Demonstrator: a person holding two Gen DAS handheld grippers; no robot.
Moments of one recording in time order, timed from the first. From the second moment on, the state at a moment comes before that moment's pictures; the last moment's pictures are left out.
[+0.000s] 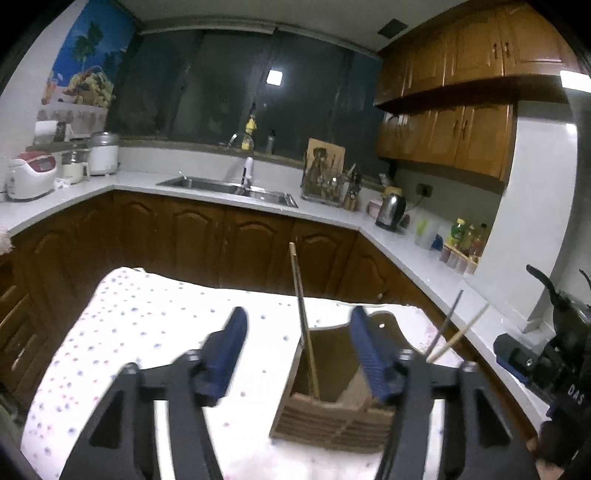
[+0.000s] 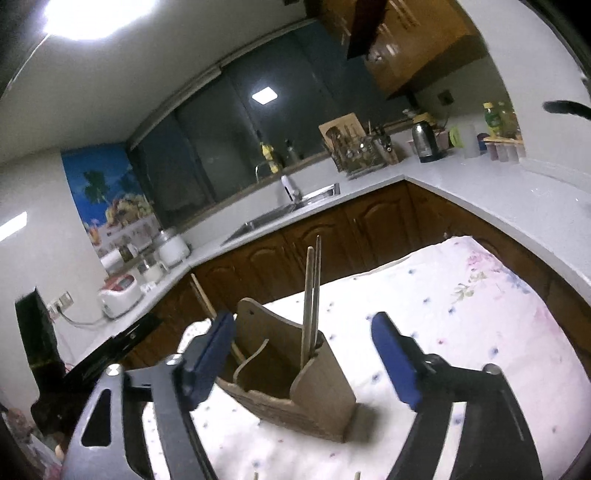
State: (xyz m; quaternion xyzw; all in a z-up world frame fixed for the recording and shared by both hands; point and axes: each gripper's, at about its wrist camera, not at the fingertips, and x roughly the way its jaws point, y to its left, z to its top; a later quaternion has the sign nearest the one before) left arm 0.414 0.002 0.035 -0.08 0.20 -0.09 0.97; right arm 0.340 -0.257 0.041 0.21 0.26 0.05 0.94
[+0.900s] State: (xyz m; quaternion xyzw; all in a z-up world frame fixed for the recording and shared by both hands) left arm 0.207 0.059 0.044 -0.10 0.29 -0.05 0.95; right arm 0.178 -0.253 0.040 0.20 0.30 0.05 0.93
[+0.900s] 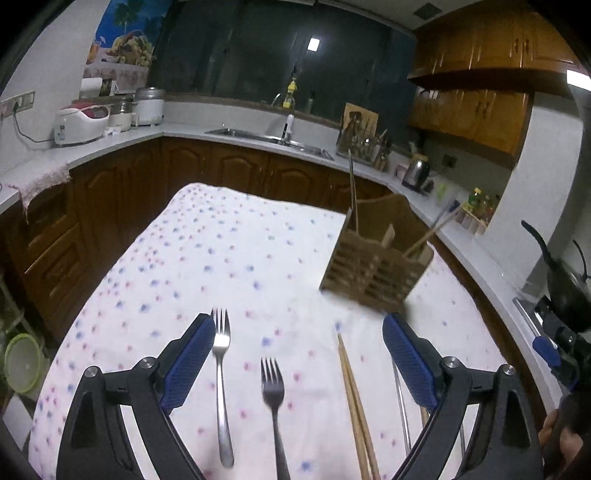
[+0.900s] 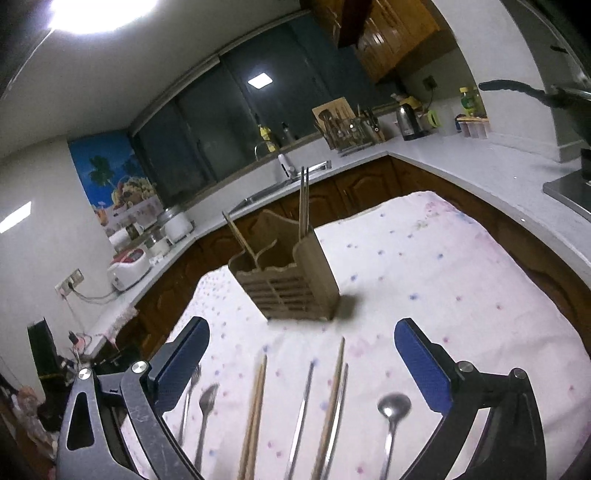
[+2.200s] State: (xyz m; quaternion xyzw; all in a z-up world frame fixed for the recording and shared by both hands) left arm 0.231 -0.005 0.020 0.00 0.41 -0.06 0.91; right arm 0.170 -0.248 -0.009 0.17 0.38 0.05 0.91
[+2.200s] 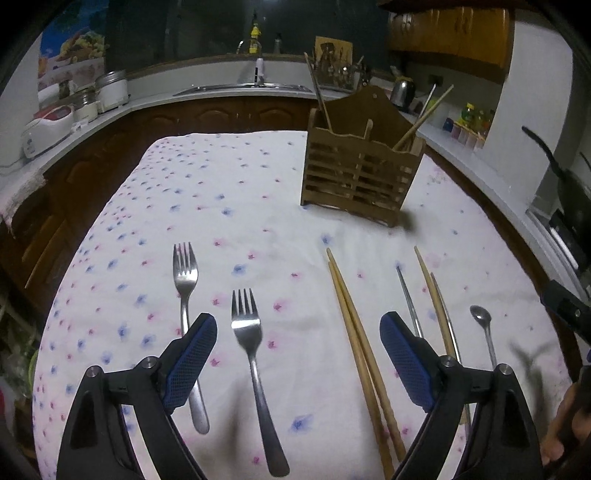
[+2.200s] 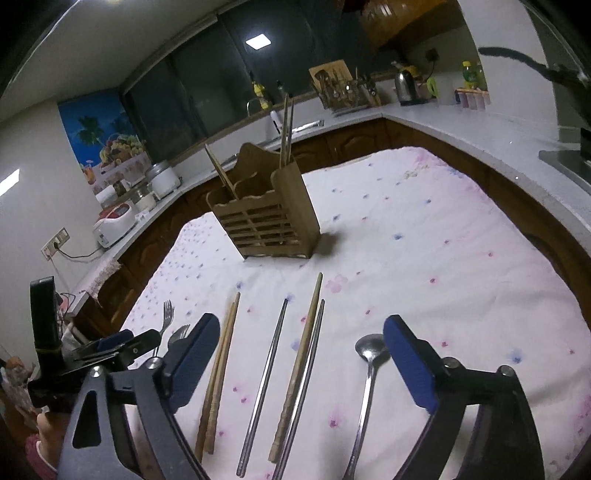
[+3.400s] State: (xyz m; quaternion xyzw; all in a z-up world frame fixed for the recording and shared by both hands) left arm 0.333 -0.037 -0.050 0.02 0.51 -0.10 0.85; right arm 0.307 -0.226 -0.097 0.11 0.51 0.07 0.85
